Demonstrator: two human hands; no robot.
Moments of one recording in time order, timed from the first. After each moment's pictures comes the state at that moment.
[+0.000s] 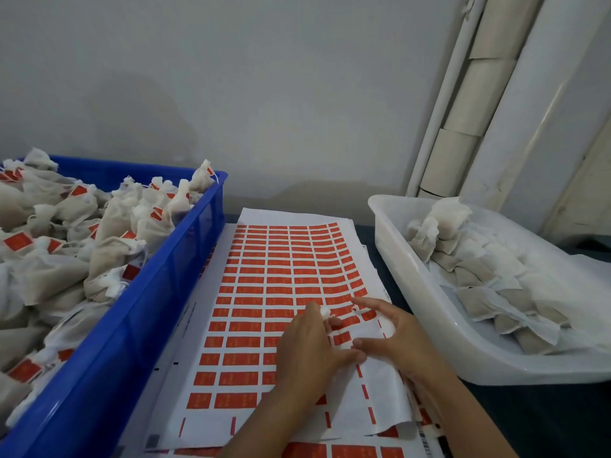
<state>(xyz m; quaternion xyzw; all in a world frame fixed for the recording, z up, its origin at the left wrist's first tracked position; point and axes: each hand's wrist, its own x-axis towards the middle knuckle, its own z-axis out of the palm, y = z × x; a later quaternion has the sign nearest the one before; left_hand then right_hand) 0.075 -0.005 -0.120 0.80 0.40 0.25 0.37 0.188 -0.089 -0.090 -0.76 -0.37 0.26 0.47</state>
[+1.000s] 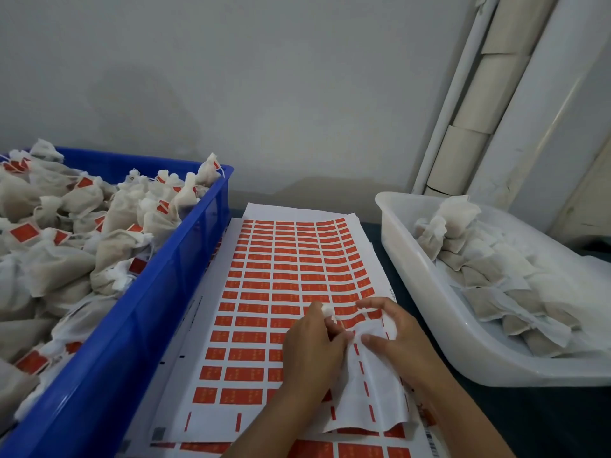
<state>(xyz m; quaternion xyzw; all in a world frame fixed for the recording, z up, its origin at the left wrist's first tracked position) 0.078 -0.004 -0.128 0.77 0.42 0.29 0.39 0.177 -0.087 -0.095 -0.78 -0.37 0.23 0.45</state>
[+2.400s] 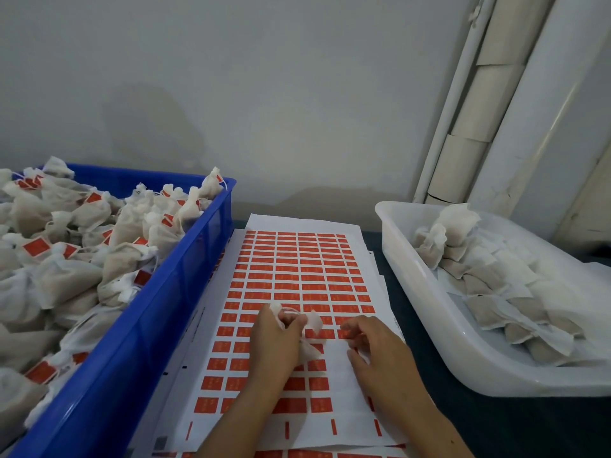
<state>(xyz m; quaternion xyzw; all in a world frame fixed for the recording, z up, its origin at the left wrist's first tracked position) 0.054 0.032 -0.119 0.63 0.53 0.34 0.46 0.150 -0.081 -0.103 -0.84 -0.44 0.13 0.30</state>
